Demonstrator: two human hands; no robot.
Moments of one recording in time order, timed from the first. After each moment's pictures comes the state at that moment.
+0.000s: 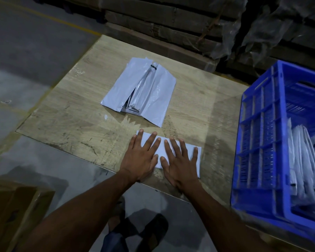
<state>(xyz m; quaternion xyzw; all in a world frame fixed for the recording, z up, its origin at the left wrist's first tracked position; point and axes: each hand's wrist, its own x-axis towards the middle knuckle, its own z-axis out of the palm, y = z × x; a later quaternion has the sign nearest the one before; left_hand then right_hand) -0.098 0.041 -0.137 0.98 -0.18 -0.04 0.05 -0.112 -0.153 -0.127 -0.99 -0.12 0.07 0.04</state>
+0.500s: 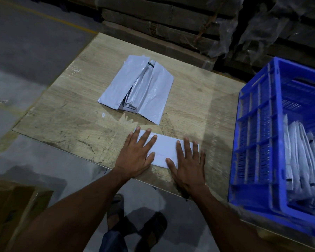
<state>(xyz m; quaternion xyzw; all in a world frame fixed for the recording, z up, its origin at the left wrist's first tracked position) -0.098 0.050 -0.136 0.98 -0.18 -0.04 0.08 -0.128 -0.184 -0.127 -0.99 -0.05 0.09 0.05</state>
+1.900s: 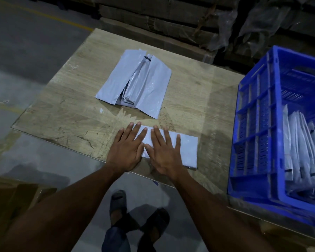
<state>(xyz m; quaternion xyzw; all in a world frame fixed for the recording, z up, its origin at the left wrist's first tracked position) -0.108 0.068 -0.137 0.99 -0.14 -0.01 0.07 -0.108 -0.118 -0.115 -0.98 -0.15 0.09 0.06</state>
